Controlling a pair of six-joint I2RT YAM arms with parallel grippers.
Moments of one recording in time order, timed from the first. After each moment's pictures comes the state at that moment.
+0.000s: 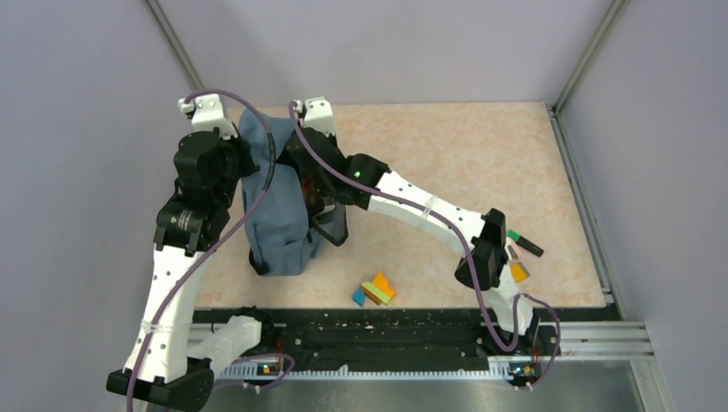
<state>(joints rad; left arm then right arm) -0.20 0.98 1.38 -0.62 -0.28 -0.19 1.12 2.13 2.31 -0.62 0.76 0.37</state>
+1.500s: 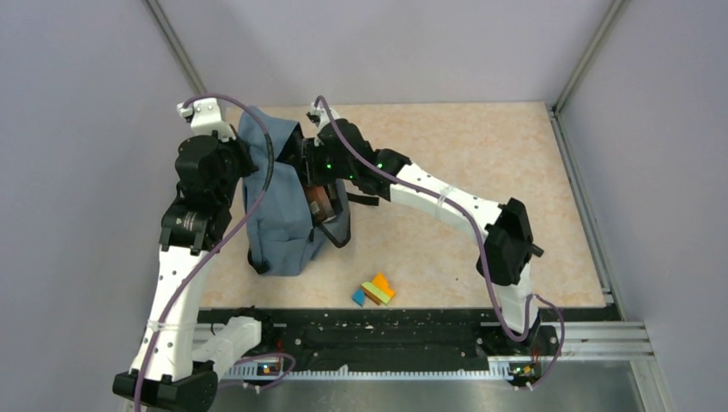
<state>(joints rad) -0.14 0.96 1.29 -0.52 -0.22 -0.20 0.98 1.99 1.97 -0.40 0.04 0.52</state>
